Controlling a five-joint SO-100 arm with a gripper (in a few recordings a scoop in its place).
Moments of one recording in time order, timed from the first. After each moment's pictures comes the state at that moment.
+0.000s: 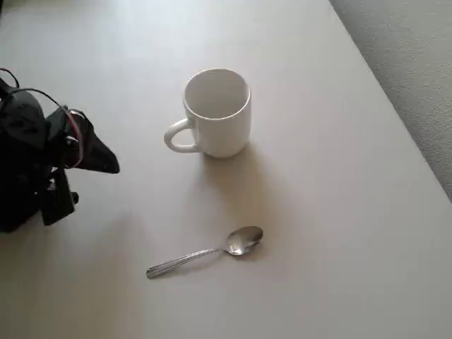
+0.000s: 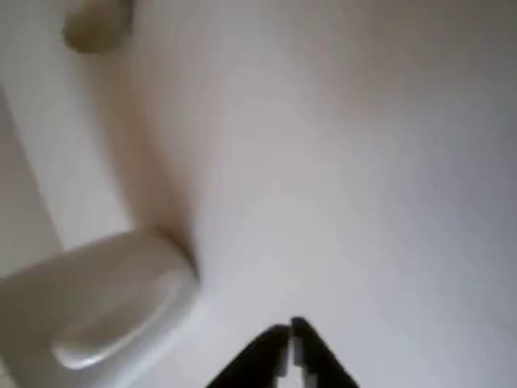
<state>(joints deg) 18.3 184.0 163.1 71.1 -0.8</state>
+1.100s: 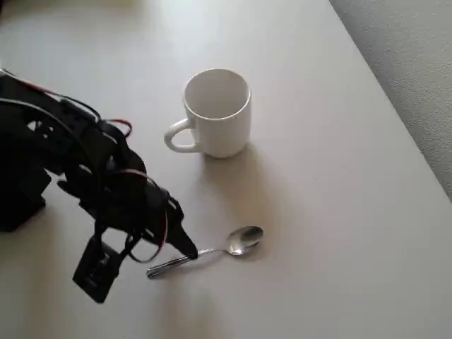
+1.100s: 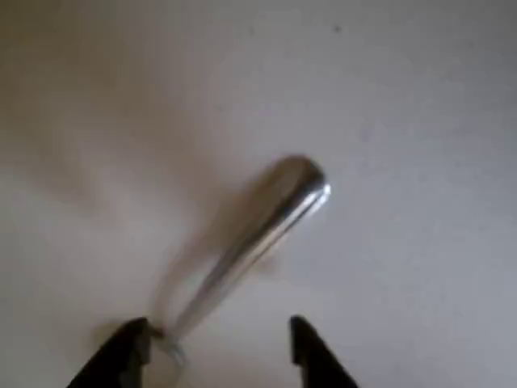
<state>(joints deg) 42.0 86.9 109.2 51.7 12.5</state>
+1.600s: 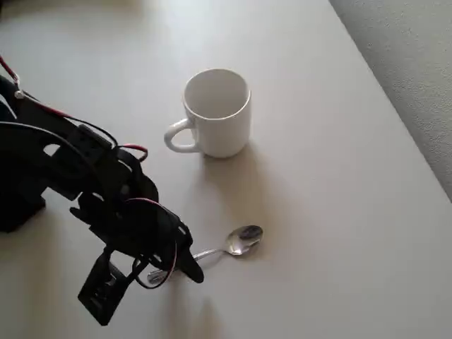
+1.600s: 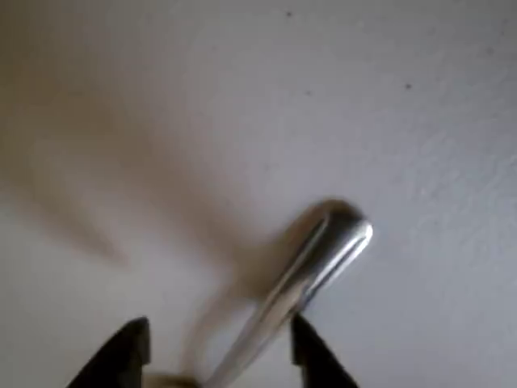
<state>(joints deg) 44.9 77.8 100.6 52.7 12.7</state>
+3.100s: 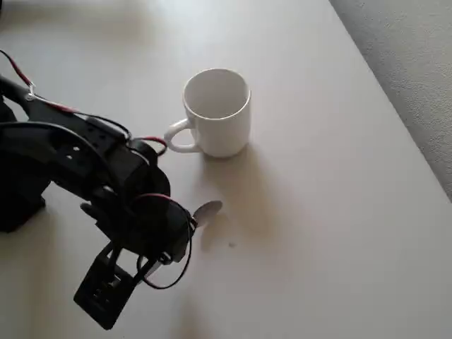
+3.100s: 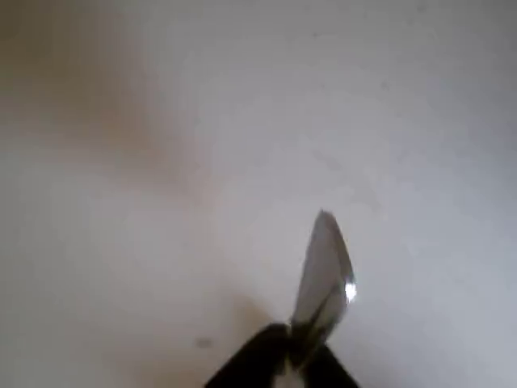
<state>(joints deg) 45.1 72.7 77.7 77.5 8.3</state>
